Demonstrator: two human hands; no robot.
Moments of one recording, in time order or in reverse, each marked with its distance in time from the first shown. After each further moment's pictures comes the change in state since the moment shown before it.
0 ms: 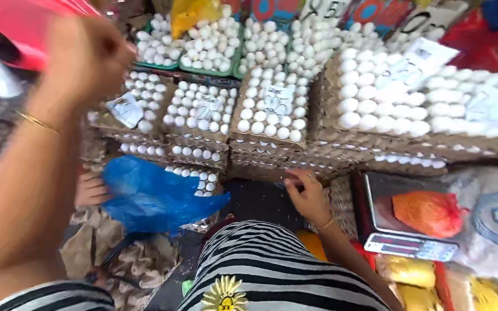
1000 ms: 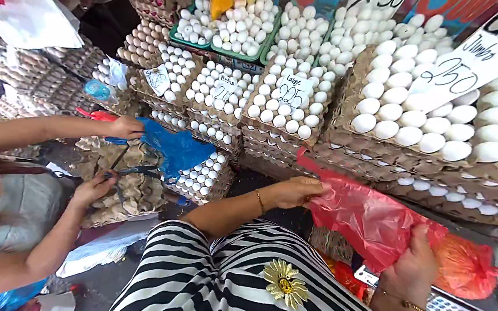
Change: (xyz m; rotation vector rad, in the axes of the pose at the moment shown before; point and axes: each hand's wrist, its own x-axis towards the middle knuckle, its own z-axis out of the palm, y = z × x) left_hand -0.111 0.286 0.334 -1.719 -0.848 -0.327; right_hand -0.075 0.067 -0.165 0.785 0.581 0.555
